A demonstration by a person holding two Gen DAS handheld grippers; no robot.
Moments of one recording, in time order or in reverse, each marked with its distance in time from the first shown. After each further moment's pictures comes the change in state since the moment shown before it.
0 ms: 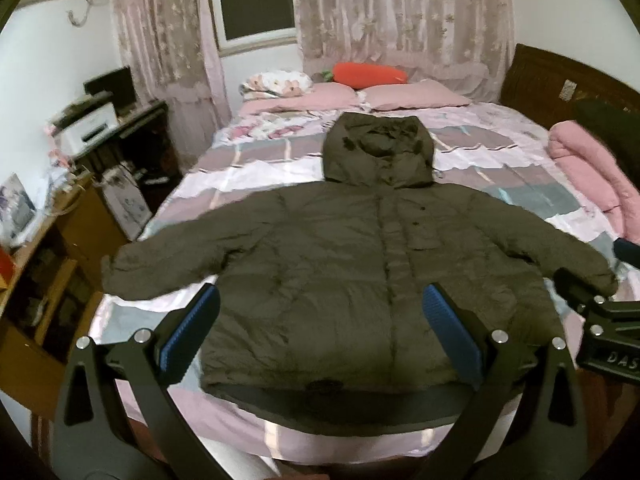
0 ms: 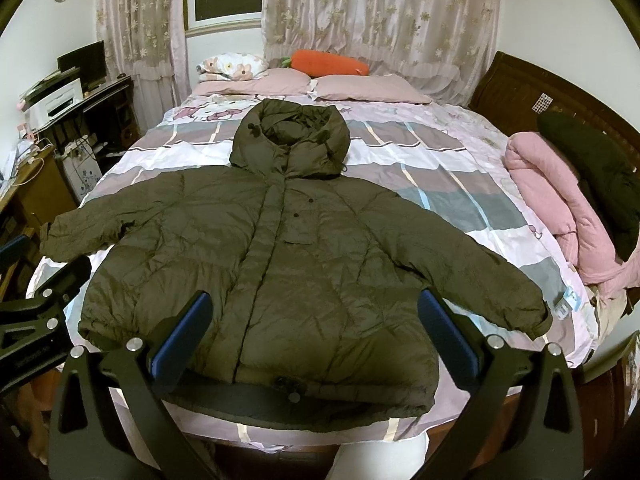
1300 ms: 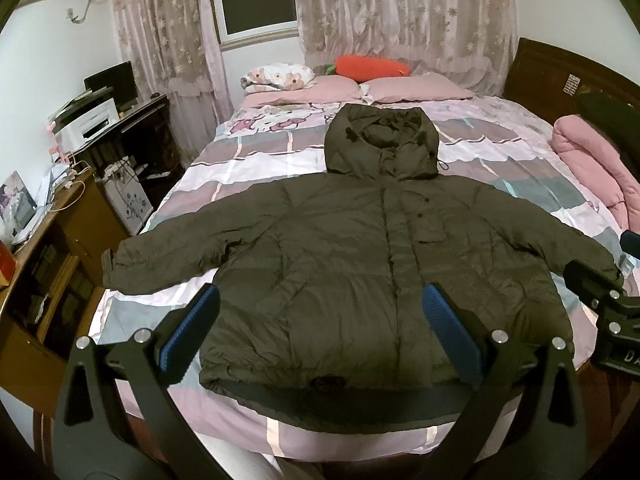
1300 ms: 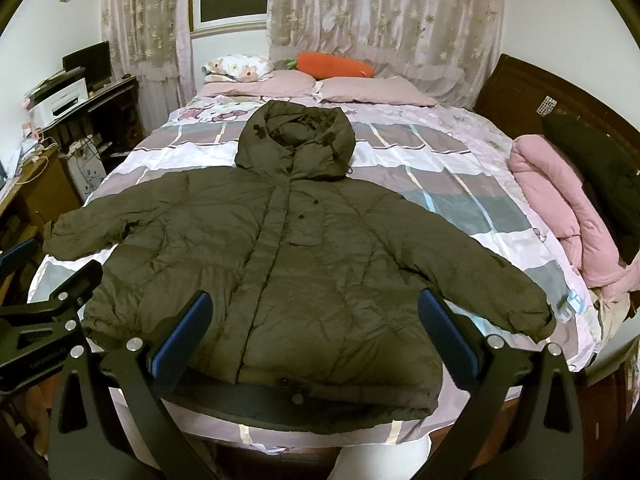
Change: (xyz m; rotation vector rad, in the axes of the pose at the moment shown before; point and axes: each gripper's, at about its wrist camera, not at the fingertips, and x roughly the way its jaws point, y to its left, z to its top) left arm 0.009 0.006 -0.006 -0.011 0.030 -0.005; right arm 0.002 0.004 0.000 -0.005 -0.008 0.019
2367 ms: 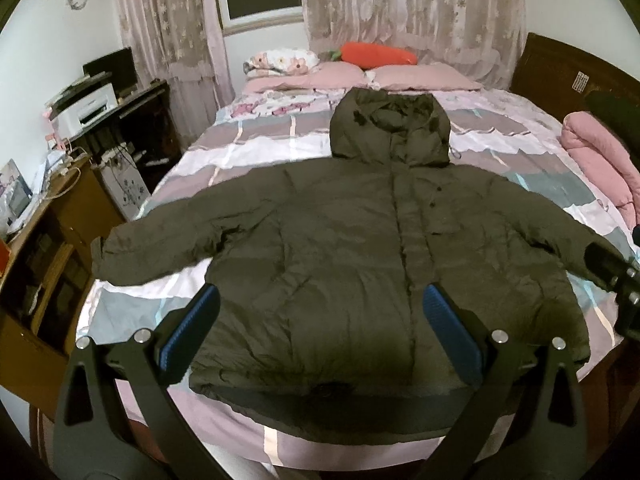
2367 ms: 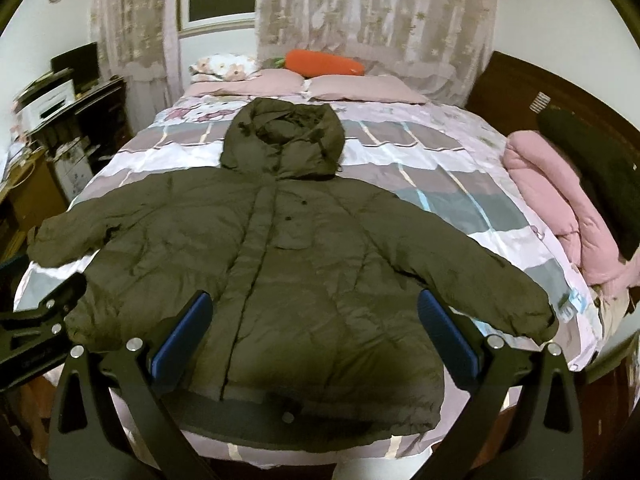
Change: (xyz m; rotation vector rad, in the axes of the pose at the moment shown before) left arm 0.045 0.009 -0.001 -0.021 0.056 -0.011; right arm 0.041 -0.015 0.000 0.045 0.006 -0.040
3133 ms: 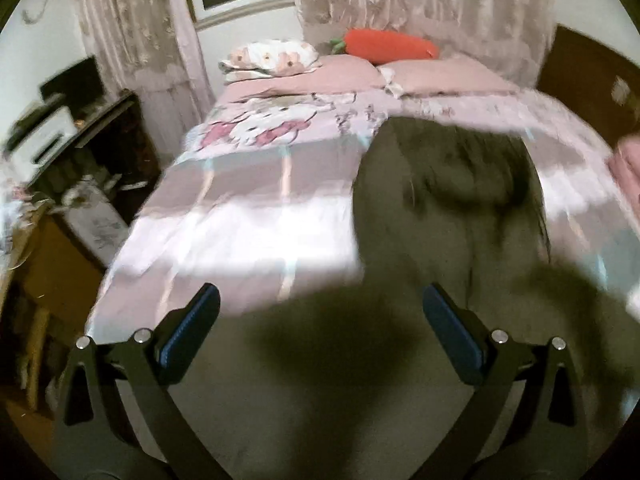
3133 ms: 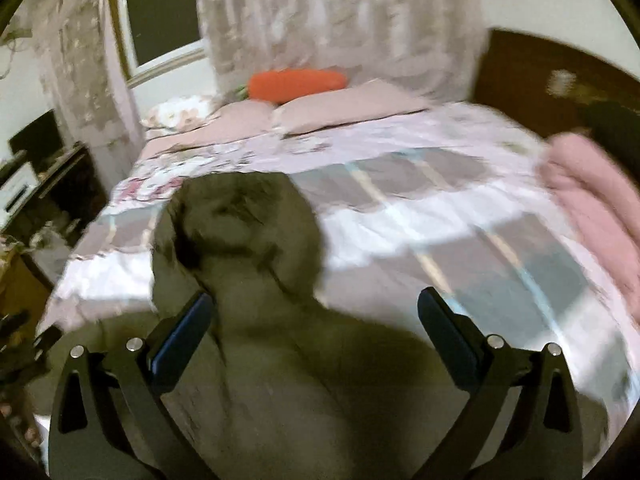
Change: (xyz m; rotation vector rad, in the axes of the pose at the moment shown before) left arm 0.311 0.018 0.278 0.022 0.066 -0.039; right arm 0.296 -0.065 0.279 0.118 0.018 0.124
